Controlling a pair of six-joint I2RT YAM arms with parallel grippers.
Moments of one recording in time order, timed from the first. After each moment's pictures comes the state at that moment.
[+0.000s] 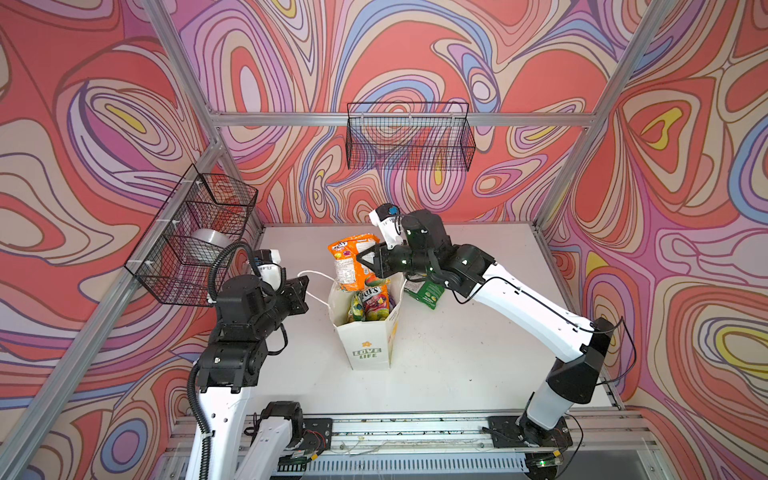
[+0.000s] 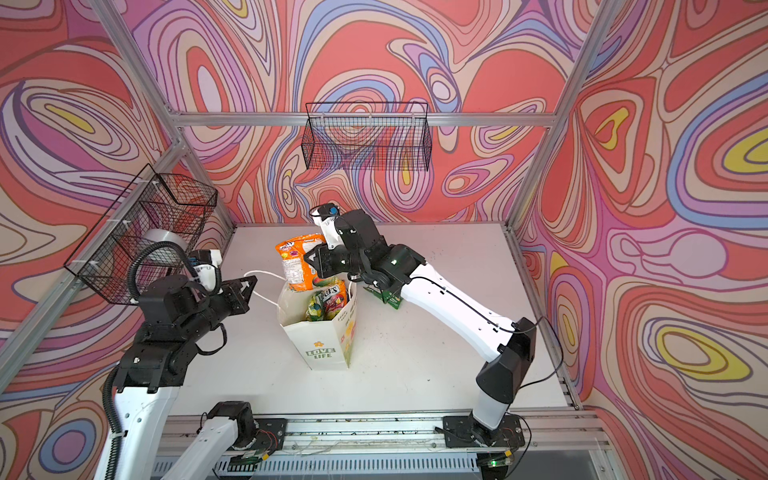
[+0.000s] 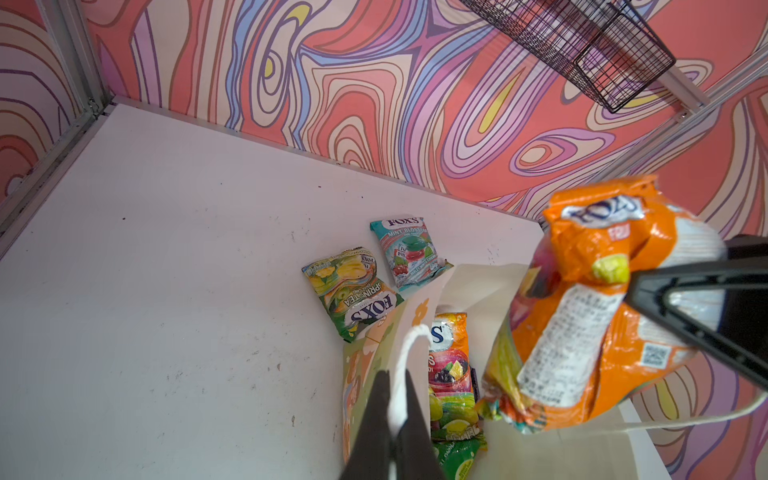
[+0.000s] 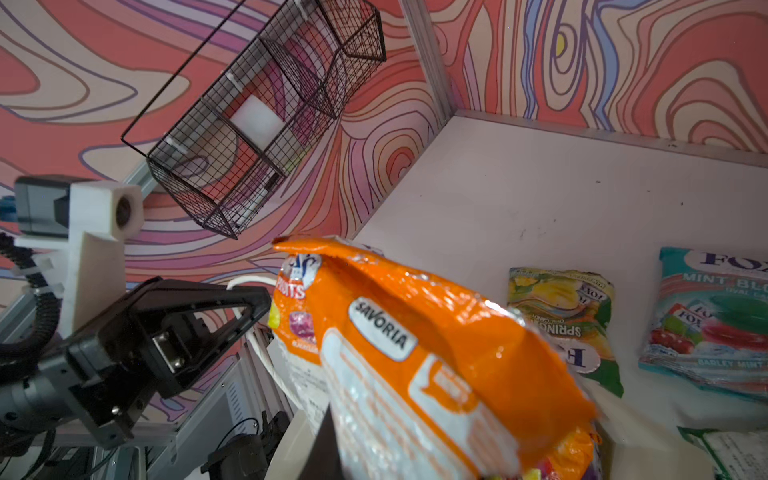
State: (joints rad) left arm -0.01 0.73 1.03 -0.68 0.28 -0.39; right arm 0.87 1.71 1.81 -0.54 -0.22 0.46
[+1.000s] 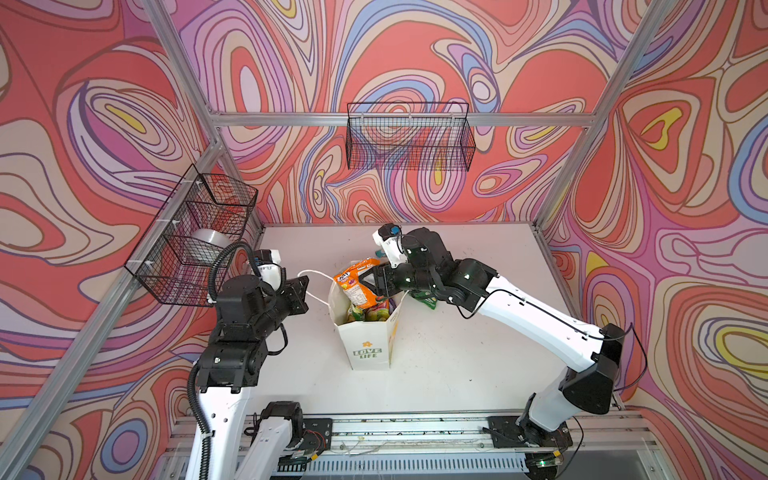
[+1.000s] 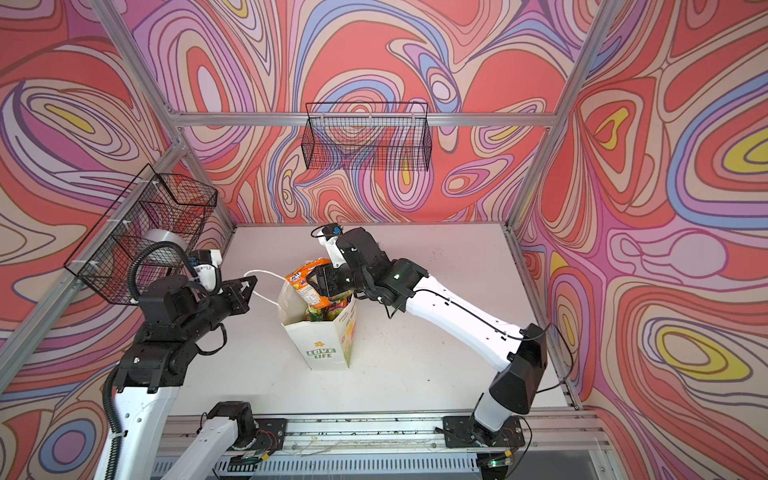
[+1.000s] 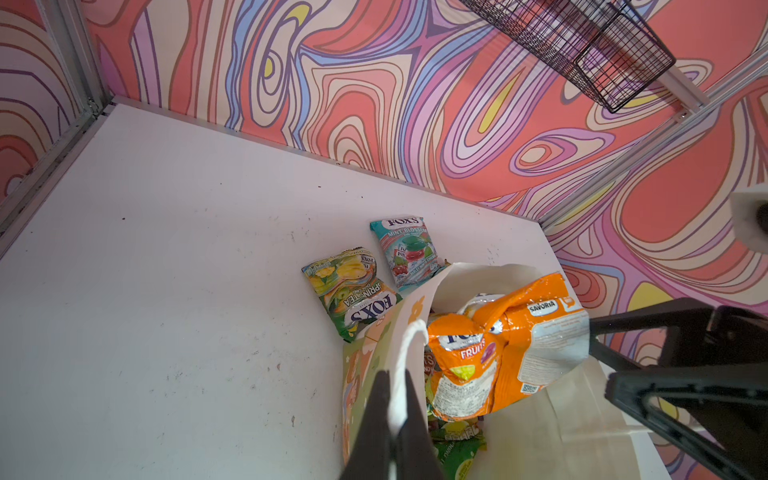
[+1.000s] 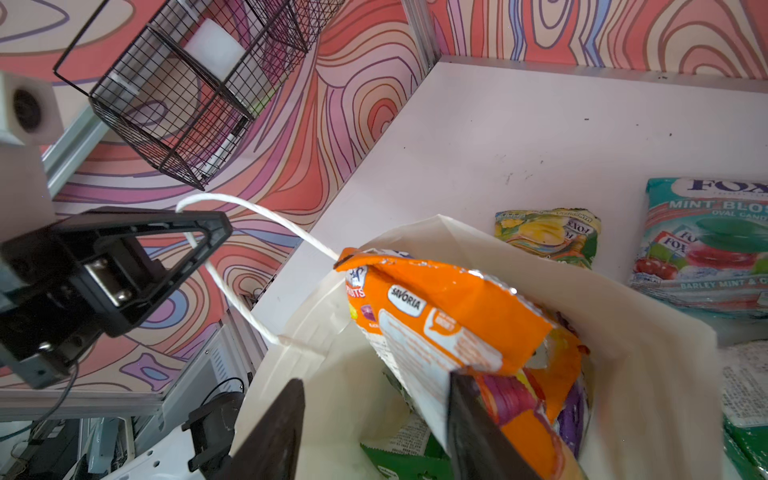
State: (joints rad) left arm -0.01 0.73 1.03 -0.68 0.27 -0.39; right arm 0.90 1.62 1.68 -0.55 -0.17 0.46
